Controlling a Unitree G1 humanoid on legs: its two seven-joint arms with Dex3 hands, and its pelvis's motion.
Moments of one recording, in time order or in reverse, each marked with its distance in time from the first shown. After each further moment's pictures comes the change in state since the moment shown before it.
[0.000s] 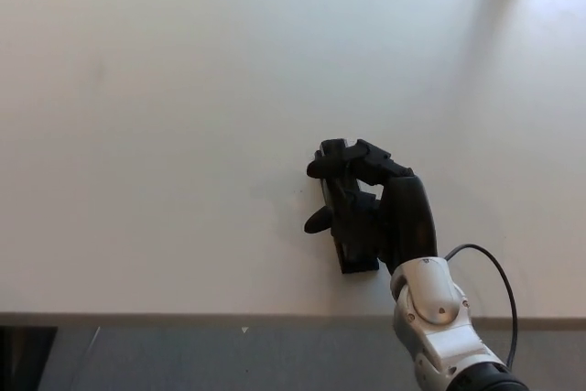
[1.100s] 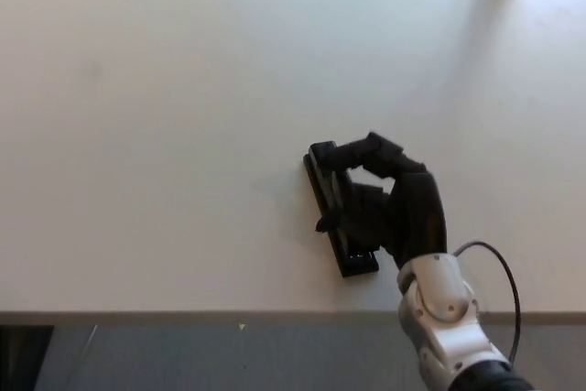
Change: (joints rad) left_arm -0.145 0.000 0.004 0.005 -0.005 -0.063 -0.023; right_arm -0.073 -0.024 -0.079 -0.098 0.021 -0.012 0.030
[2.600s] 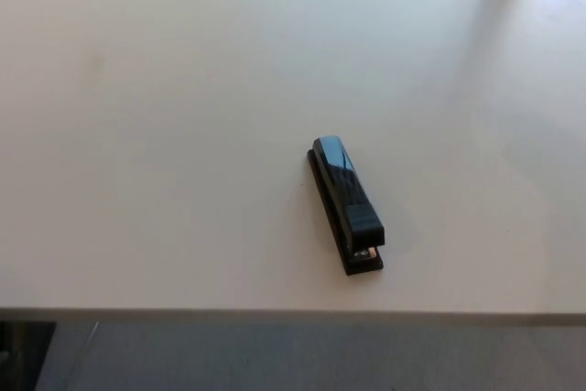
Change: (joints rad) left_arm -0.279 0.013 -0.004 -0.039 -0.004 0.098 0.006; right_arm 0.234 -0.783 -0.745 -0.593 0.242 0.477 0.205
